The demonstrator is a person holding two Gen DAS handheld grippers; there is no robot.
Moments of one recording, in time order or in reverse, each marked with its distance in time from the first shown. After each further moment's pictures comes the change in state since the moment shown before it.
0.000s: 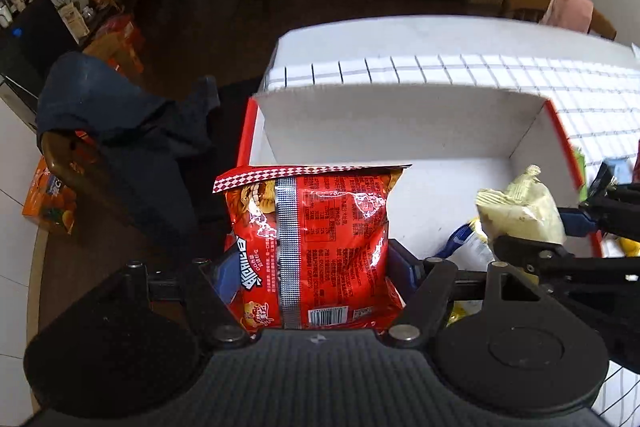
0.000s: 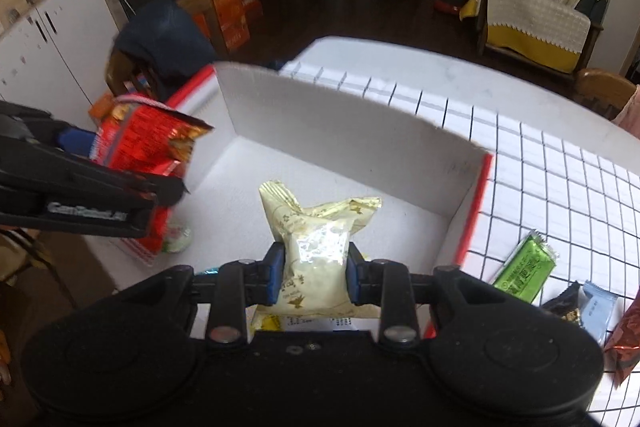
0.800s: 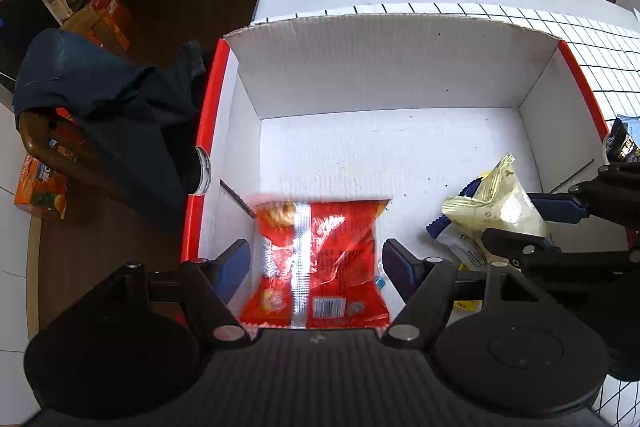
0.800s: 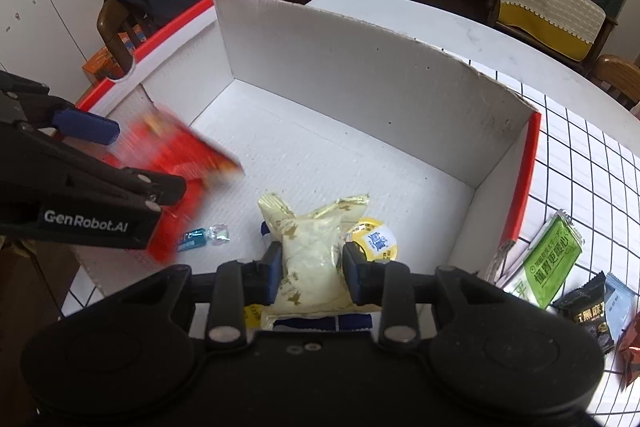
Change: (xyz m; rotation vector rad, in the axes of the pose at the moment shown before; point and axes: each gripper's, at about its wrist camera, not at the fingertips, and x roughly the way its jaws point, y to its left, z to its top) left arm 0.028 -0.004 -0.022 0.027 0.093 -0.017; right arm 0.031 0.012 -0.013 -0.054 0.095 -0.014
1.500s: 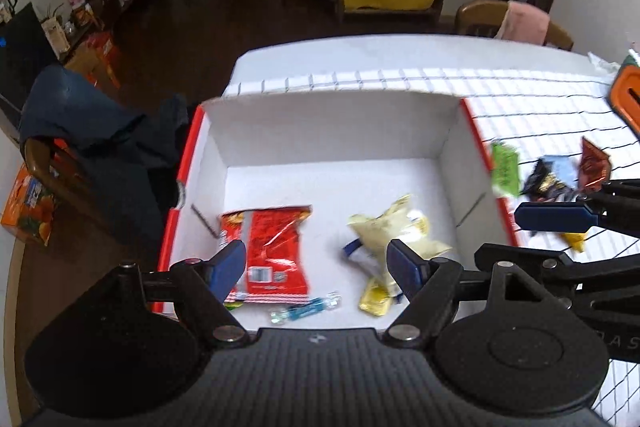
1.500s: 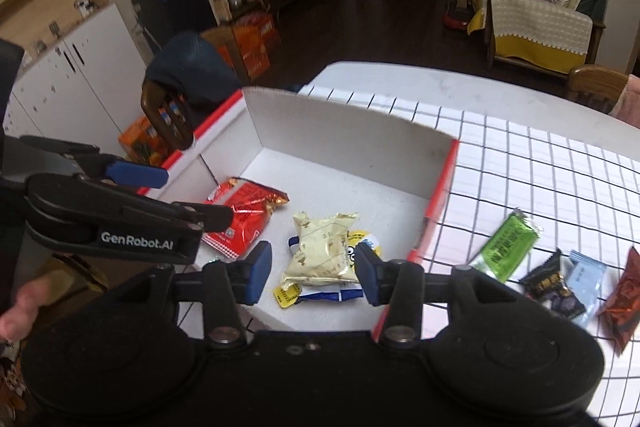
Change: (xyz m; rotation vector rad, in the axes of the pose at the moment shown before) left arm -0.085 -0.040 -0.020 -0.022 -0.196 -0.066; right arm -0.112 -0.033 -0.038 0.098 -0.208 0.112
